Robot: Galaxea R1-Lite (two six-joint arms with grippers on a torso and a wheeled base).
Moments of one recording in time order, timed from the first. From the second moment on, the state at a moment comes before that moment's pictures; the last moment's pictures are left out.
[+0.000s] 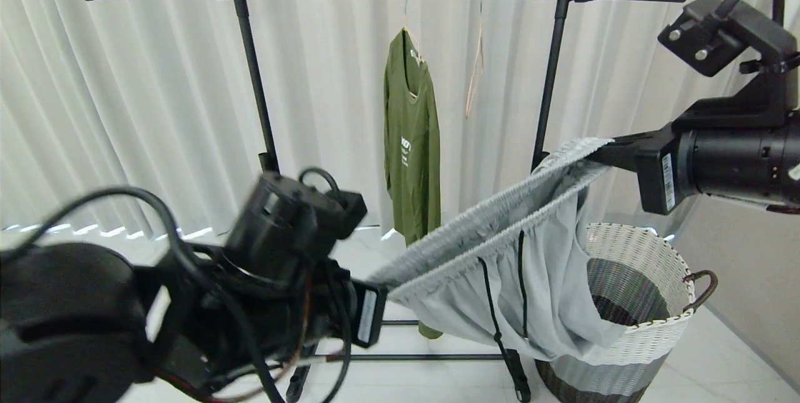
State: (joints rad) left arm -0.75 1.58 -0.93 0.06 0.17 -0.28; right arm 0.71 1.39 -1.25 0.15 -0.12 -0.14
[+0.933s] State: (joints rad) left arm -0.73 1.53 -1.92 0.55 0.29 0.02; right arm 0.56 1.40 -1.73 0.50 -0.08 -0.31
